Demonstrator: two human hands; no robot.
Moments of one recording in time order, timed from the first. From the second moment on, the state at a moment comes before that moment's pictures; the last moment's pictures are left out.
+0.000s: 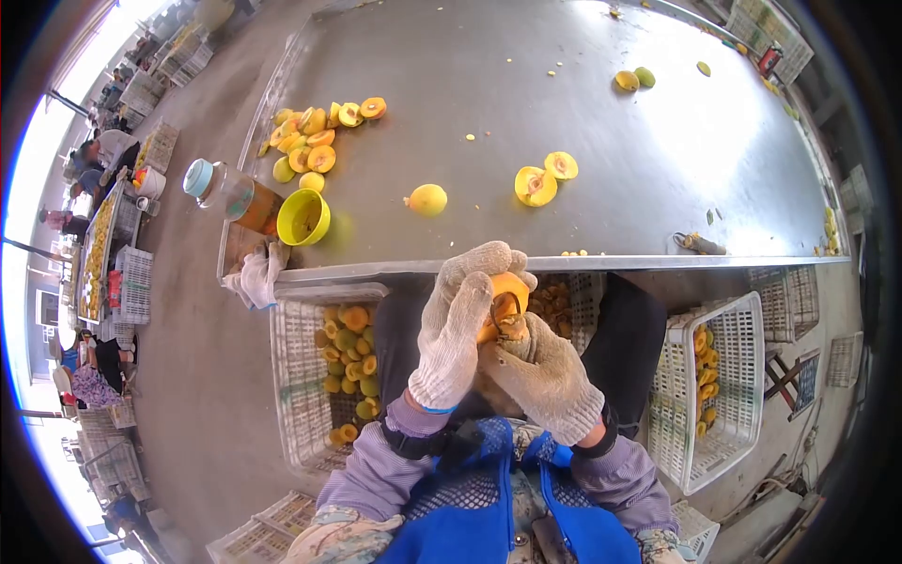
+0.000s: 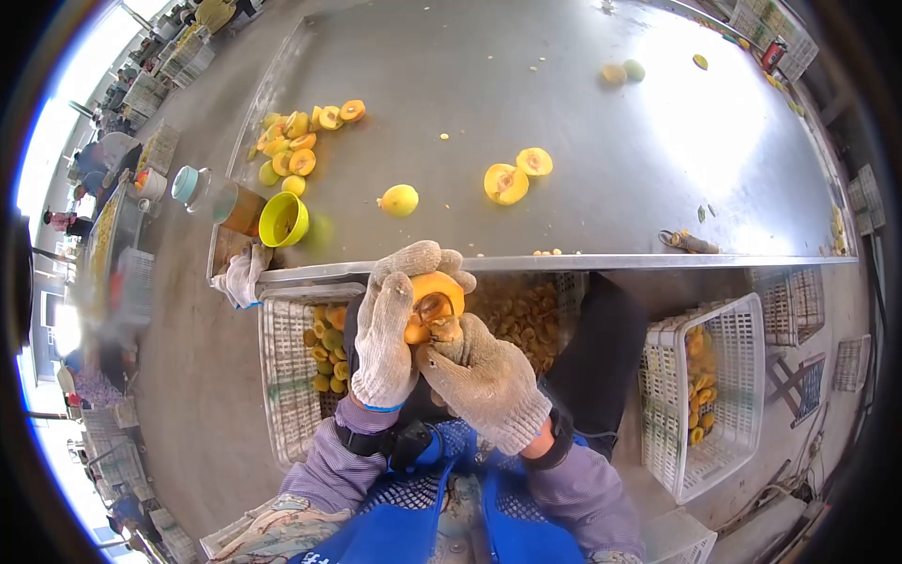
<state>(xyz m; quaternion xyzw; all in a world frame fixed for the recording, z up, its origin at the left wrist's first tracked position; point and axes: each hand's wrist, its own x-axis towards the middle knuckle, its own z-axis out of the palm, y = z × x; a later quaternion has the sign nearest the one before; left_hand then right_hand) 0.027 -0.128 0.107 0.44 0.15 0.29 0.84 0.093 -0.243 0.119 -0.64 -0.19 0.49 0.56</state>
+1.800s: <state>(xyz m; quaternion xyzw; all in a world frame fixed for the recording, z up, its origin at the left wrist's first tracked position) 0.005 -0.118 0.122 0.39 0.10 0.25 0.88 0.082 -0.239 0.095 -0.66 -0.23 0.35 0.63</state>
